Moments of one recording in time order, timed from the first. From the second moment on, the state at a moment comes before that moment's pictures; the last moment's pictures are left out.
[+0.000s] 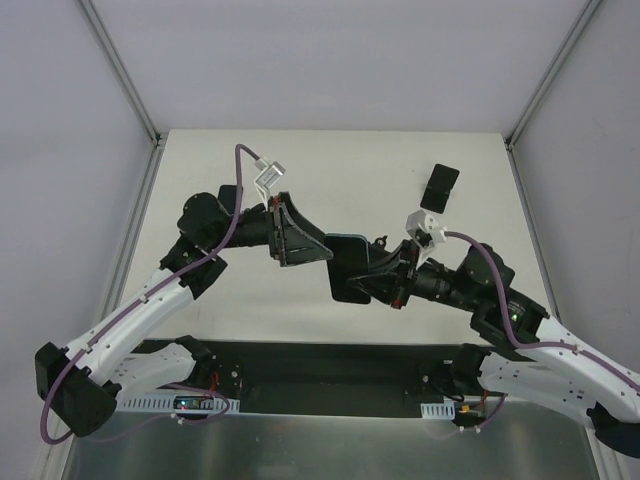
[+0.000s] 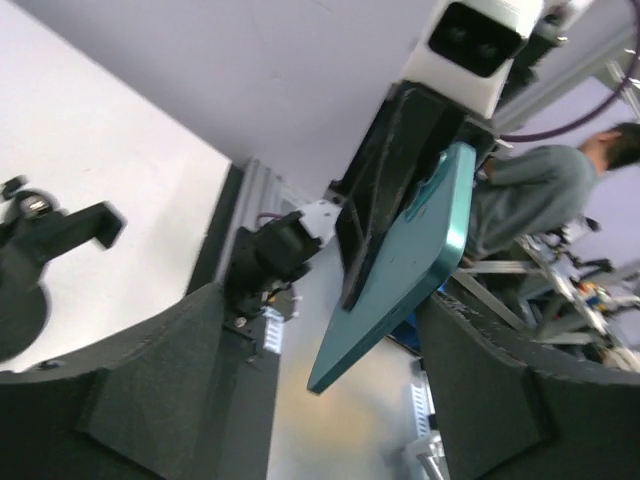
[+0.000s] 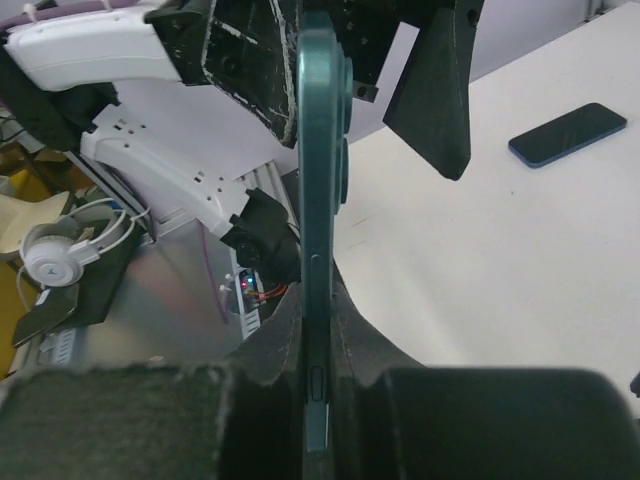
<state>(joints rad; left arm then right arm) -0.61 0.96 0.87 0.21 0.87 -0.89 1.01 0.67 0.81 -0.13 -0.26 0.36</state>
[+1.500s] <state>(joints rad) -0.76 0.89 1.04 -0.49 -0.10 -0.49 1.00 1.06 1.13 -0.91 0.54 0.57</state>
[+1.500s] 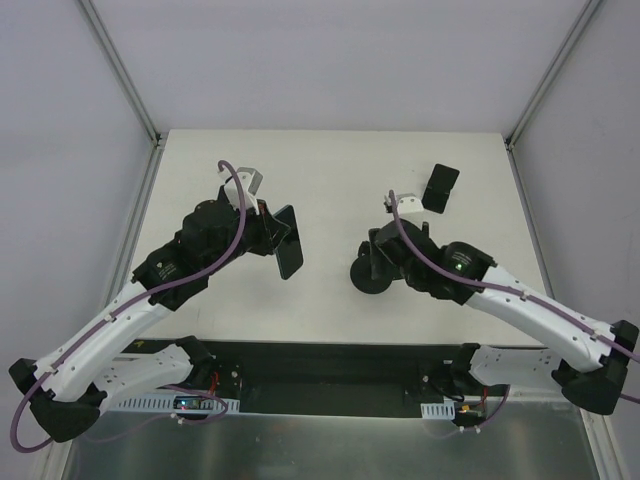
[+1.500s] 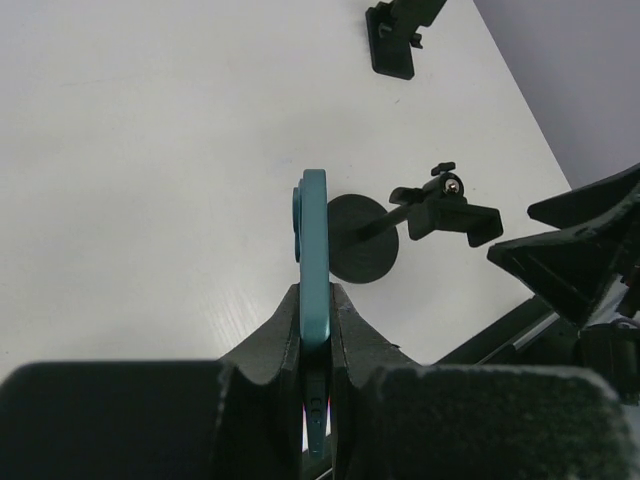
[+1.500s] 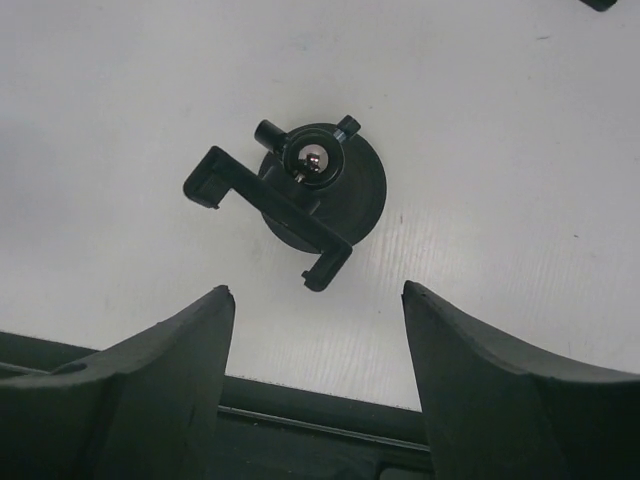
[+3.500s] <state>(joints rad) -0.77 1.08 0.79 0.42 0.97 -0.13 0.76 1.13 1.03 -0.66 0.01 0.18</state>
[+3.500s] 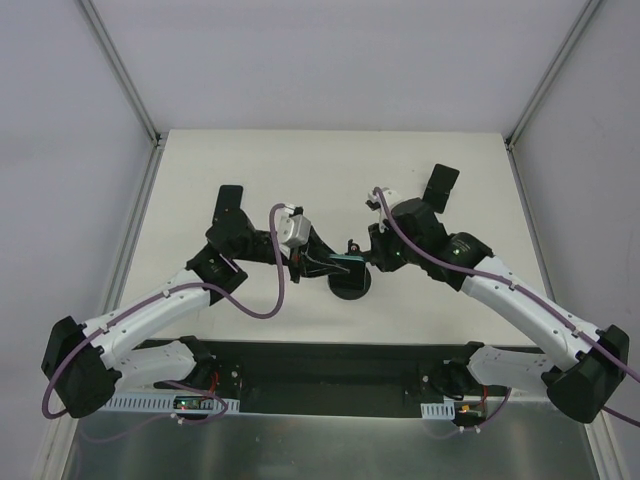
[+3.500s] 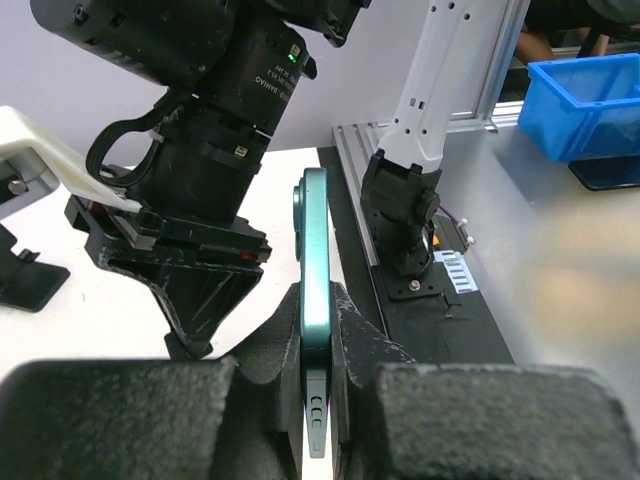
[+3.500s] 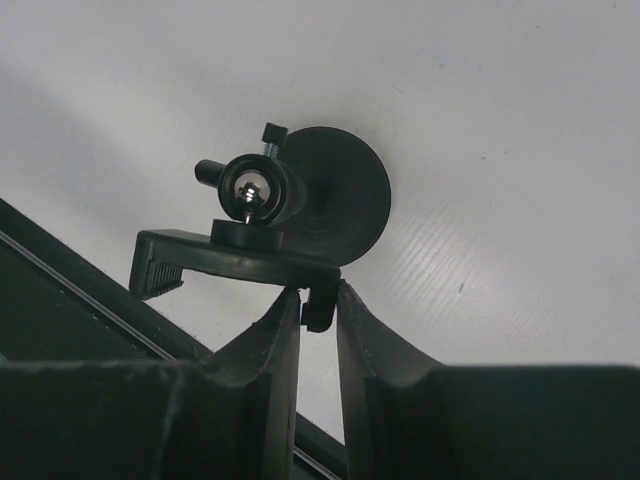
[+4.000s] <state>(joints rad) -0.77 0.71 0.68 0.26 0.86 -0.14 0.80 1.14 1.03 -0.67 0.07 0.19</state>
